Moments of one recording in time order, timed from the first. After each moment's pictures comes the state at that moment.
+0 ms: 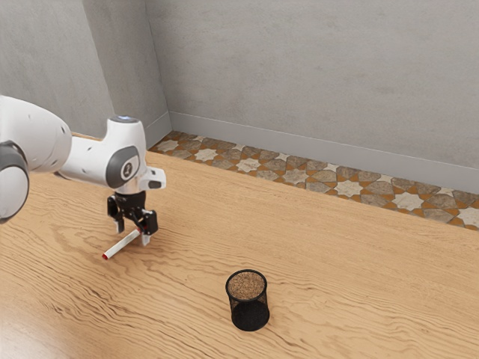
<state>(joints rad) -0.07 0.45 0.29 -1.92 -0.01 2.20 0.24</state>
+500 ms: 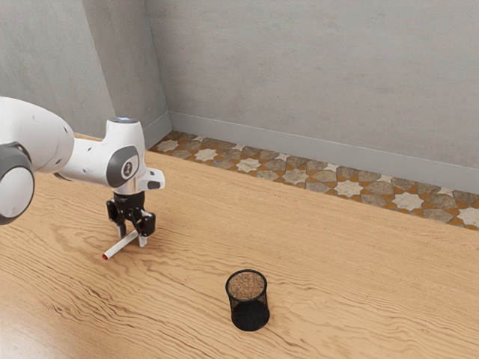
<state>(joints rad) -0.06 0.48 0.29 -1.89 -0.04 2.17 0.25</state>
